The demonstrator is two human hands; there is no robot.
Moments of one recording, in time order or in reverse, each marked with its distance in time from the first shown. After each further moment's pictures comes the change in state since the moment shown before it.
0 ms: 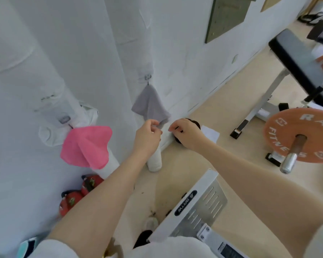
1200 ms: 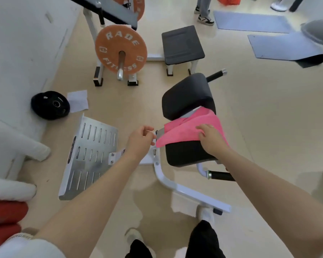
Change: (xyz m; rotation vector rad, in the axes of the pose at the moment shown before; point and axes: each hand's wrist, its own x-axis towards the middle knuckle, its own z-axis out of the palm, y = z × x) left_hand -0.562 0.031 0.278 0.001 -0.880 0.164; right_hand -0.765 0.213 -0.051 -0.104 0.458 0.957
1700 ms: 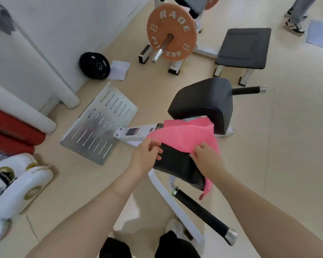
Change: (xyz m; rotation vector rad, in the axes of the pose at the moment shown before) left_hand 0.001 0.009 0.188 -0.112 0.336 -0.255; right_hand 0.096 0.150 -0.001 -0.338 -0.222 -0.522
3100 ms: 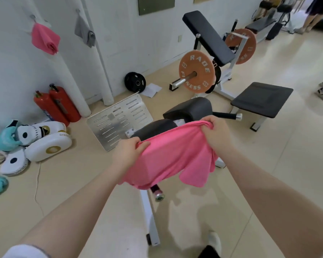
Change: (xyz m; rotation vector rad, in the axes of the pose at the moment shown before) left_hand -0.206 0.038 0.149 0.453 0.589 0.121; right_hand -0.126 0.137 -0.168 0.673 0.234 -0.288
